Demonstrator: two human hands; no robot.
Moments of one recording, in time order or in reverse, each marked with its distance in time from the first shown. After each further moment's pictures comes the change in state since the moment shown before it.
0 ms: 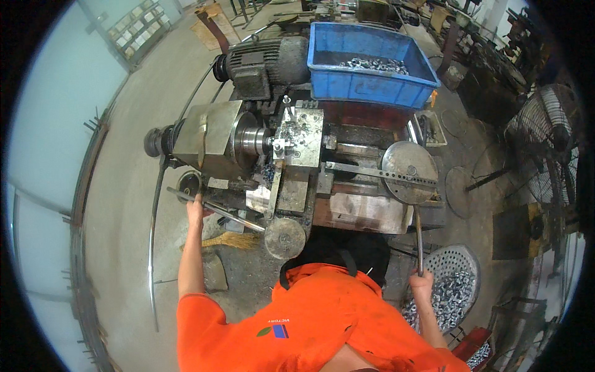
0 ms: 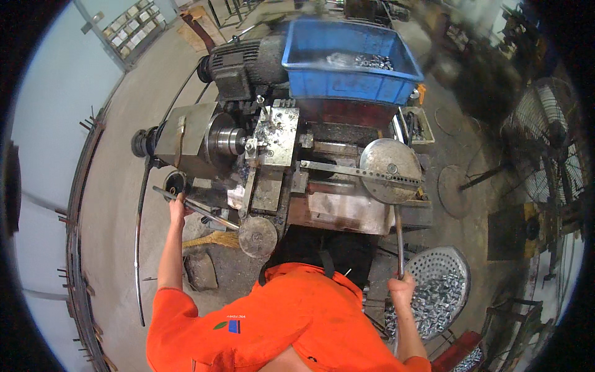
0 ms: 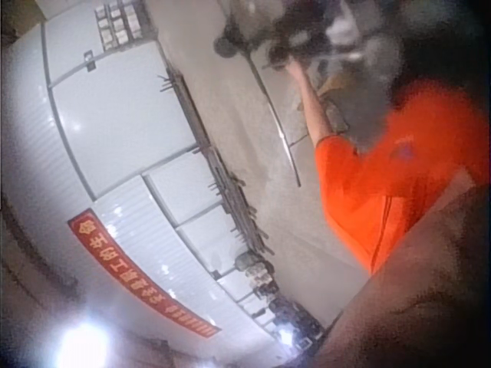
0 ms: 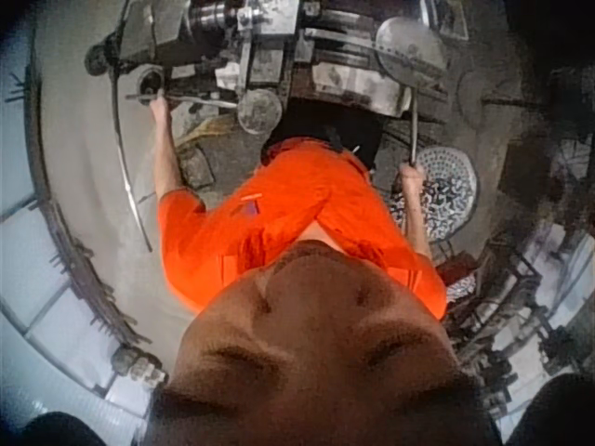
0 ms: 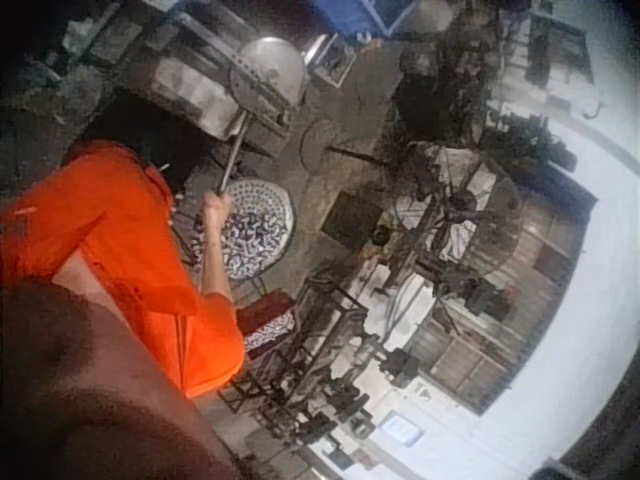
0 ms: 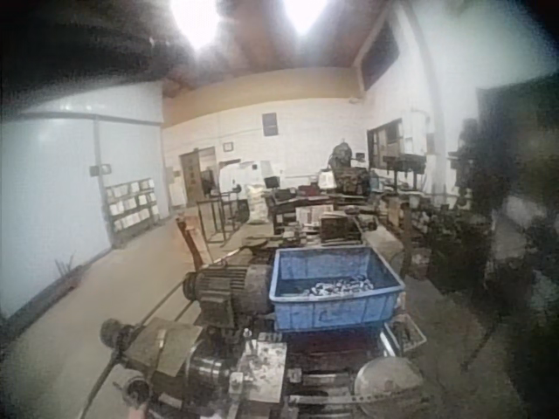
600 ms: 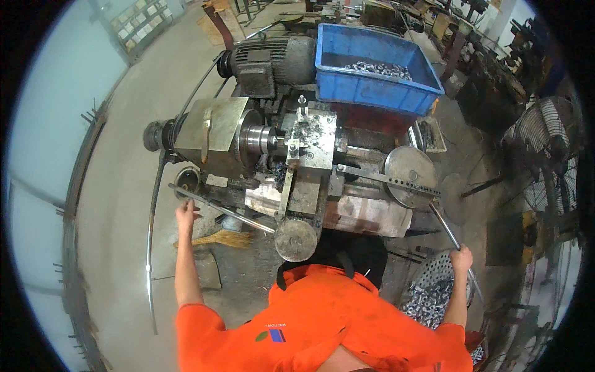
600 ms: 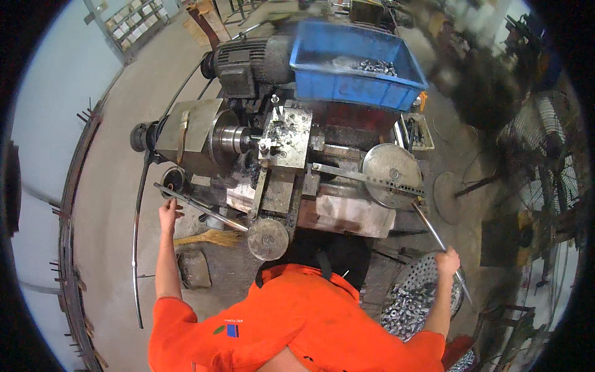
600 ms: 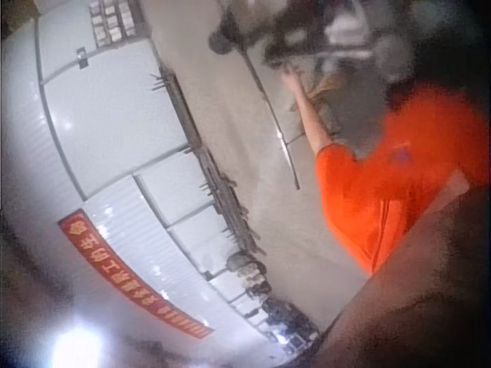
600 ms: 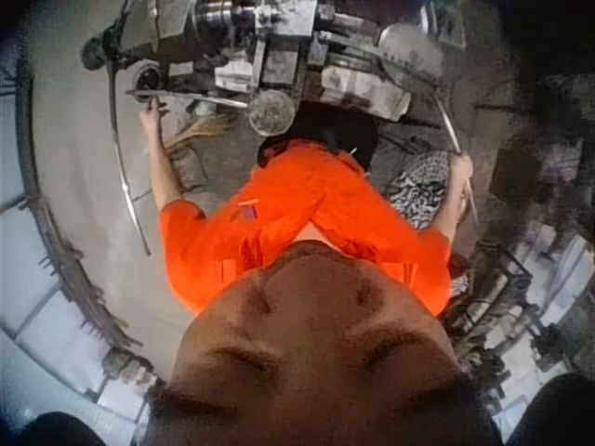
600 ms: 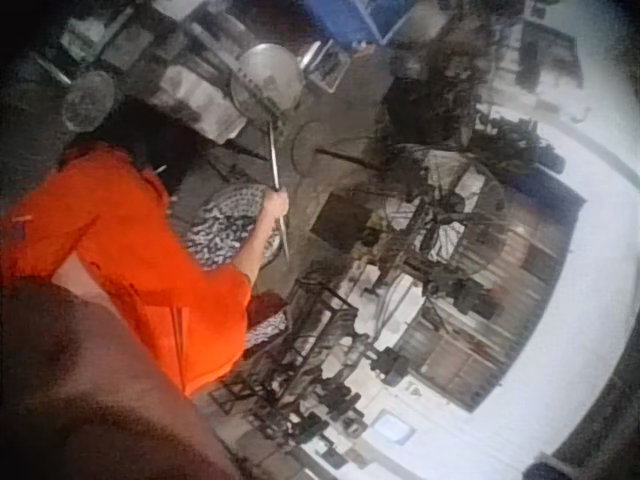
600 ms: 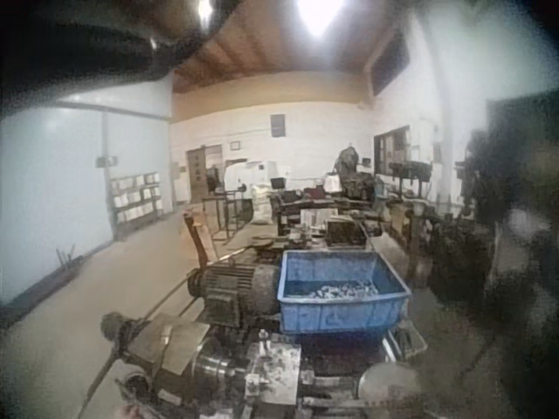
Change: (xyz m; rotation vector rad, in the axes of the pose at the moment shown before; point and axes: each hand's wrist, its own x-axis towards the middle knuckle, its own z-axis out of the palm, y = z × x) left_hand 0.009 -0.033 -0.055 0.112 -0.084 0.113; right_hand 0.114 0.003 -0.087 -0.814 0.333 -0.107
